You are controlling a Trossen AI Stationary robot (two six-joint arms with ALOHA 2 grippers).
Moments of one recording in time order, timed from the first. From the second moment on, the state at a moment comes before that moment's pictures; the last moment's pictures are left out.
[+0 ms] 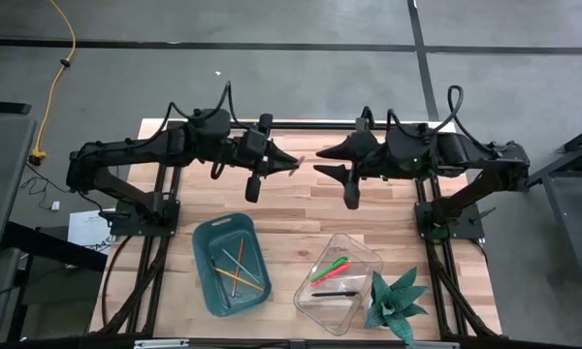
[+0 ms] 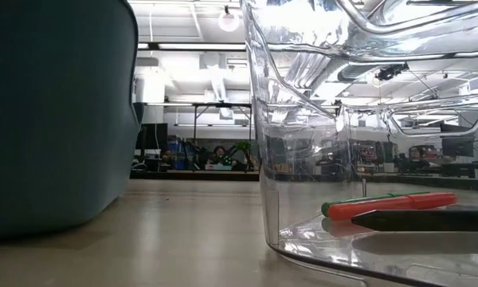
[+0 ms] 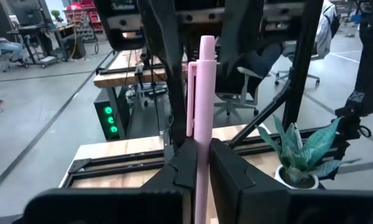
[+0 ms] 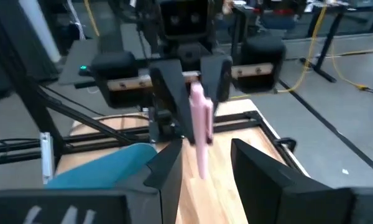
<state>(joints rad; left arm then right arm) 0.21 1.36 1.45 -0.23 0.19 0.12 0.17 1.40 1.78 -0.66 0.33 0.10</state>
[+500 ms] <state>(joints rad) 0.21 1.36 1.45 -0.16 0.20 0.10 0.16 1.41 1.78 -0.59 0.26 0.09</state>
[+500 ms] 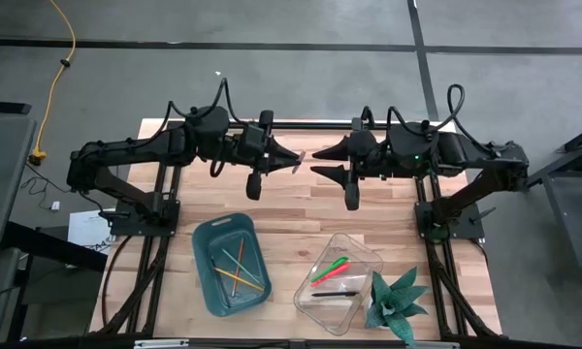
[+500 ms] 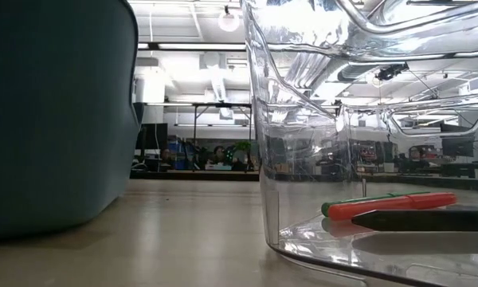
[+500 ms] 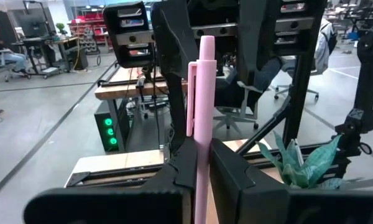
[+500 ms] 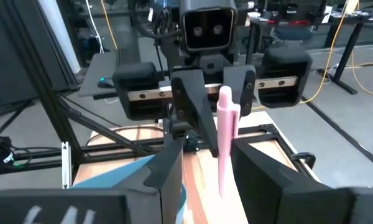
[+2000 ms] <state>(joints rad) 0.14 1.38 1.45 -0.16 0.22 0.12 0.16 1.47 1.78 -0.54 0.19 0.08</state>
